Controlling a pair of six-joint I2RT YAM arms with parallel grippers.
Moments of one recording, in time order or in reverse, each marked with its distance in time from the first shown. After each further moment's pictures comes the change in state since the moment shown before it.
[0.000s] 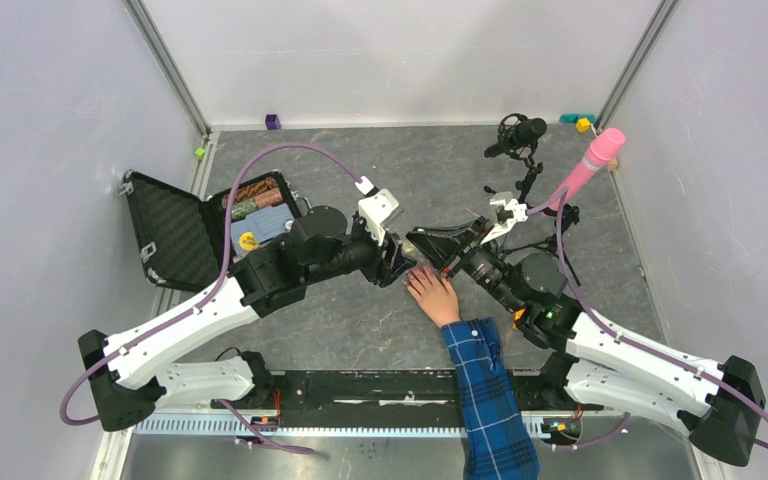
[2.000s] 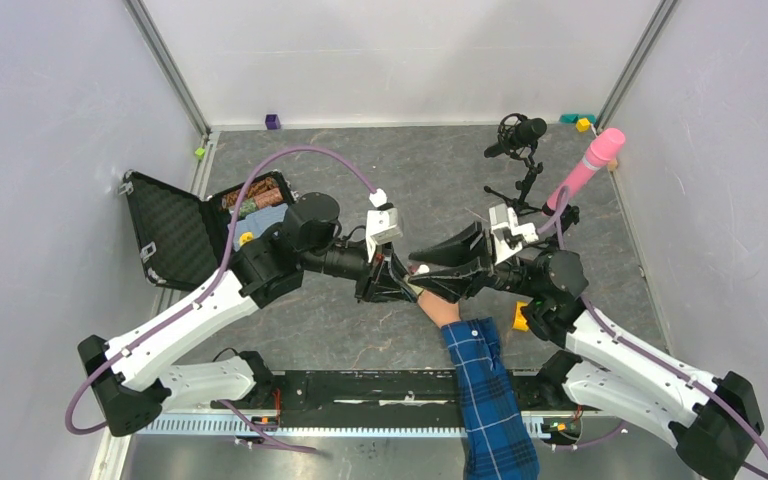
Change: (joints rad) left arm 0.103 0.014 0.023 -0.036 0.728 0.066; right arm -0.196 0.001 -0.057 0.284 -0.787 -0.047
